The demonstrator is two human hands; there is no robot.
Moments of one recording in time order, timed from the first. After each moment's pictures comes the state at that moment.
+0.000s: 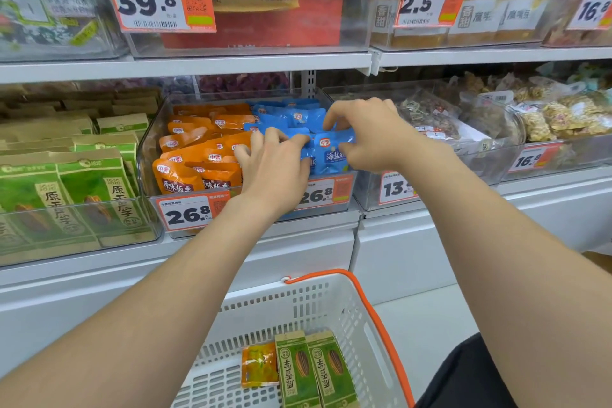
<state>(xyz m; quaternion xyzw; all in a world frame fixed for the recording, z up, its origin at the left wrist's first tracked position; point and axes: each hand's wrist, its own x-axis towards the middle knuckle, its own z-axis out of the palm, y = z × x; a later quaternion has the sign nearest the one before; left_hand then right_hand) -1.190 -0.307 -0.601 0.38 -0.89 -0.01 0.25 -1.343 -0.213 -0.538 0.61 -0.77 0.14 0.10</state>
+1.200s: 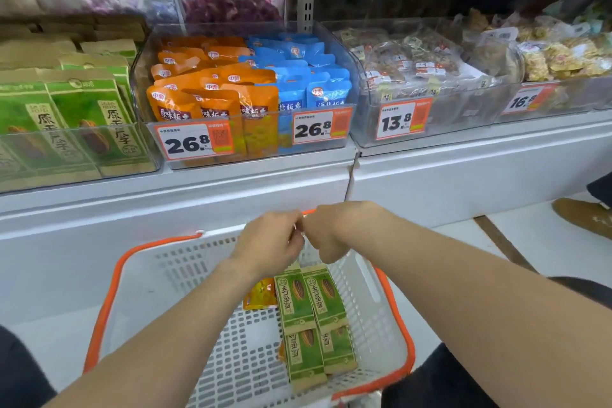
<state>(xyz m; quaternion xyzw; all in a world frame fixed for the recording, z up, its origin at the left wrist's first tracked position) -1.104 -0.244 -0.767 0.25 -0.94 -0.18 0.12 -1.222 -0.162 -0.672 0.61 -0.71 -0.28 -0.21</state>
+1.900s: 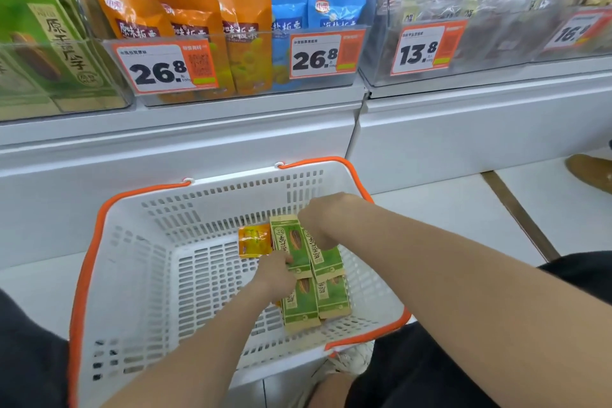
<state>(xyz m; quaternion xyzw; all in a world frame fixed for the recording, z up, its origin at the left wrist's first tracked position) -1.079 -0.179 -0.943 0.47 -0.73 -0.47 -0.13 -1.211 -0.156 -0.761 0.62 -0.66 -0.36 -0.24</state>
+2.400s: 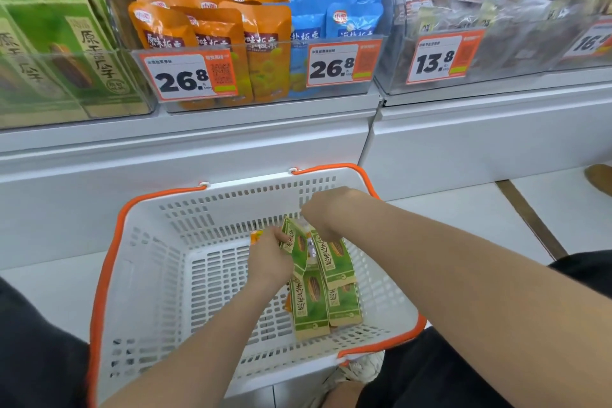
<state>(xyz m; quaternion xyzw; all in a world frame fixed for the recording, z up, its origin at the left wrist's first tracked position) -1.077 -0.192 -0.903 0.55 -0.71 -0.44 0.07 -1.214 -0.176 -0.762 0.64 -0.66 -0.35 -0.19</state>
